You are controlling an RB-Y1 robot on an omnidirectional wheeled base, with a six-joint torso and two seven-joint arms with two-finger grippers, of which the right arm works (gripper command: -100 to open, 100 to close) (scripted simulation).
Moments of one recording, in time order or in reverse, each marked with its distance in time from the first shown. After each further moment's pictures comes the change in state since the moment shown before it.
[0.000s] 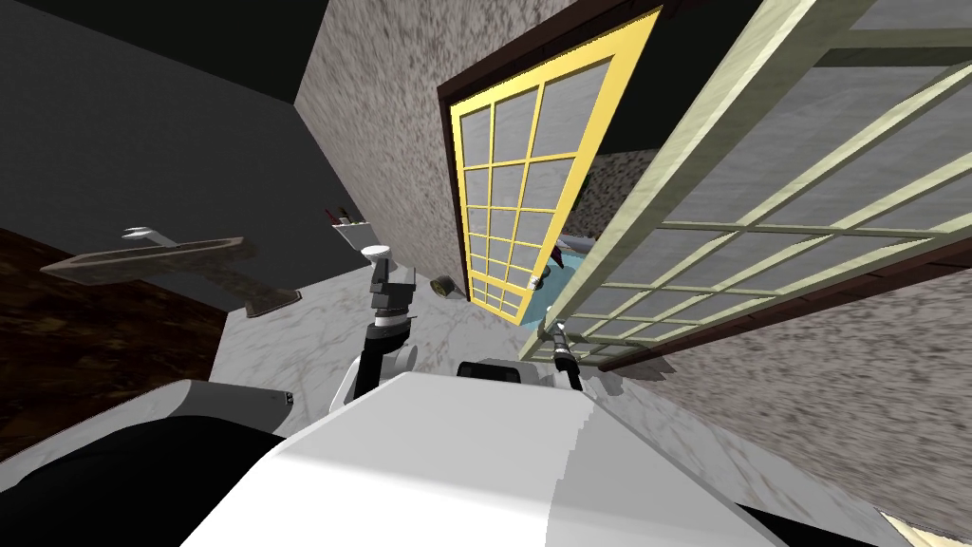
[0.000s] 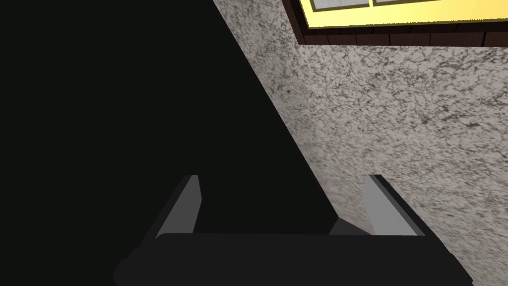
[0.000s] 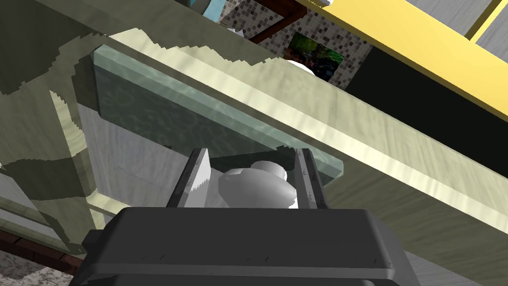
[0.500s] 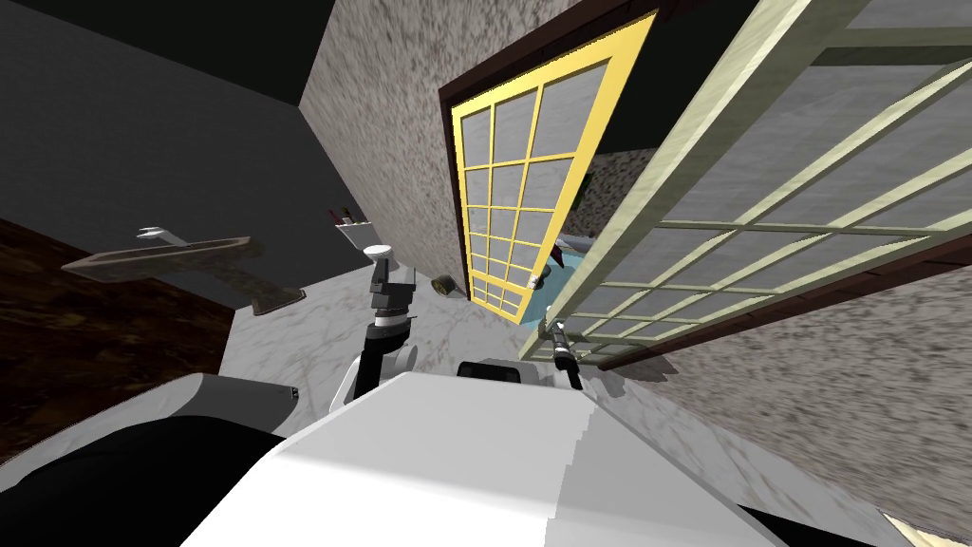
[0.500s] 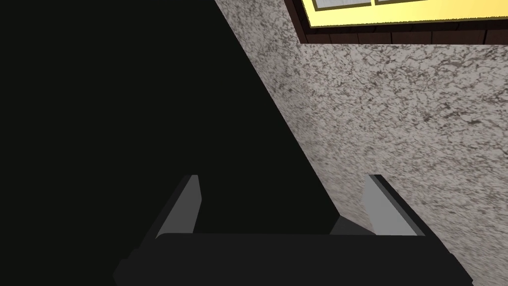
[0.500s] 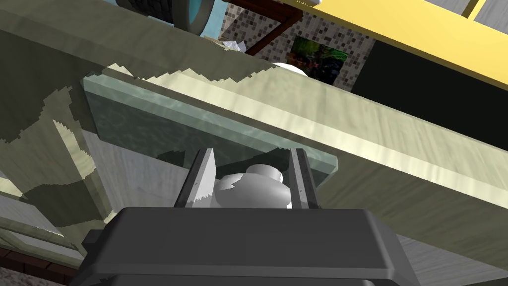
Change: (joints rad) arm 0.007 -0.008 0.035 -0.021 -0.008 0.001 -0.134
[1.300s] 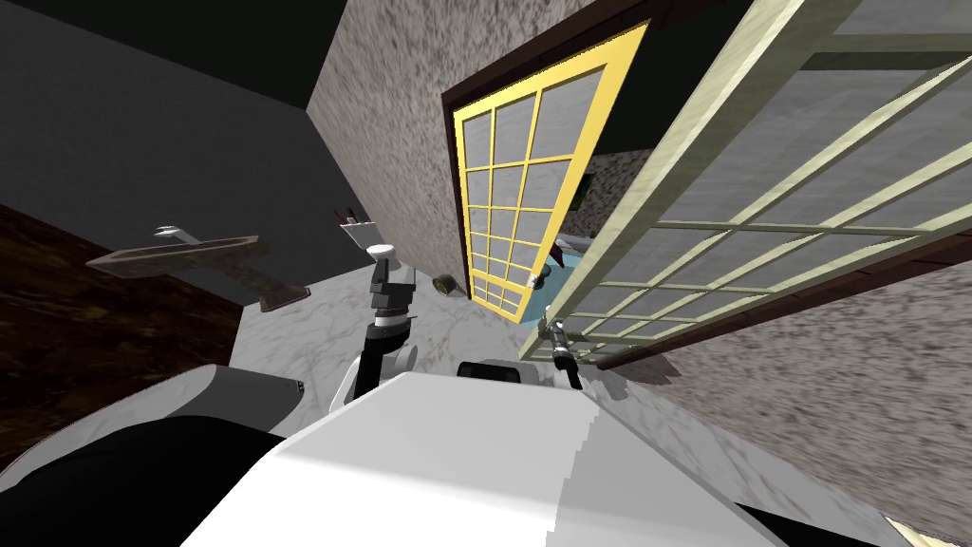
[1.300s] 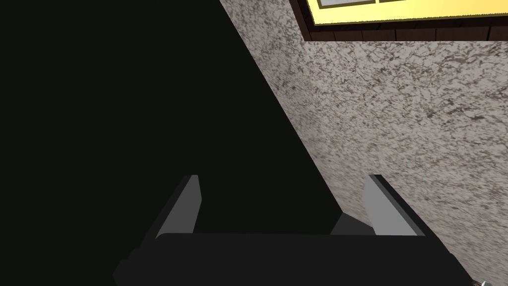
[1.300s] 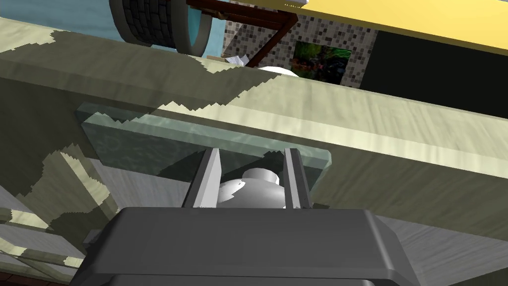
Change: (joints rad) arm -0.011 -0.015 0.037 0.027 -0.014 -0.036 -0.156
